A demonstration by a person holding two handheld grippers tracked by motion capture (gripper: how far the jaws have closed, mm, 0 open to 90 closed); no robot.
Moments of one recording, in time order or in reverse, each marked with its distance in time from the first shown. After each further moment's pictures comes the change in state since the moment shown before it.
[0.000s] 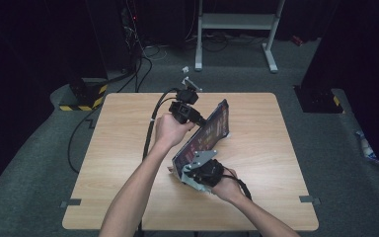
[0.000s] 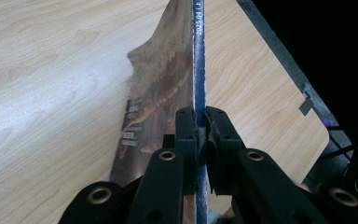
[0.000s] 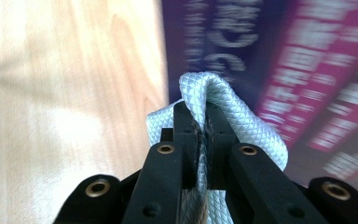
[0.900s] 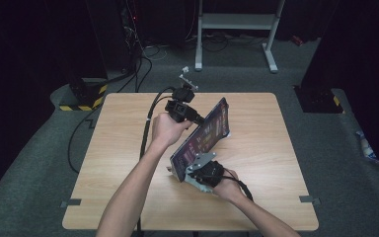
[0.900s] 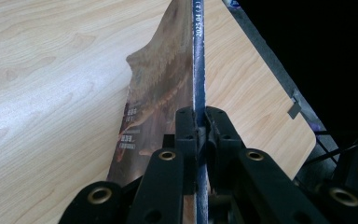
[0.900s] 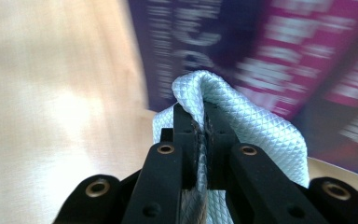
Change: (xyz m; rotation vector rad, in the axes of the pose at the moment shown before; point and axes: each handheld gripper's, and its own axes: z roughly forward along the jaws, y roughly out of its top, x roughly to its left) left arm 0.003 -0.004 -0.012 -0.033 -0.035 -0.021; right arm -0.015 -0.020 0.016 0.045 -0.053 0.022
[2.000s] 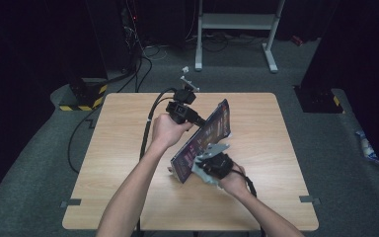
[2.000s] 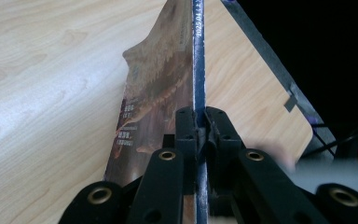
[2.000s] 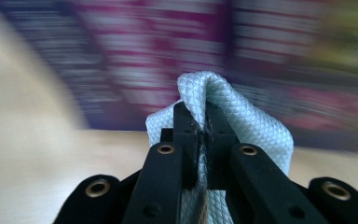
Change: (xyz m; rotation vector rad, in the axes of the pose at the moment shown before) left arm -0.004 -0.003 0.003 0.025 -0.015 0.035; right arm -0.029 -0.009 -0.017 -0.047 -0.075 0.152
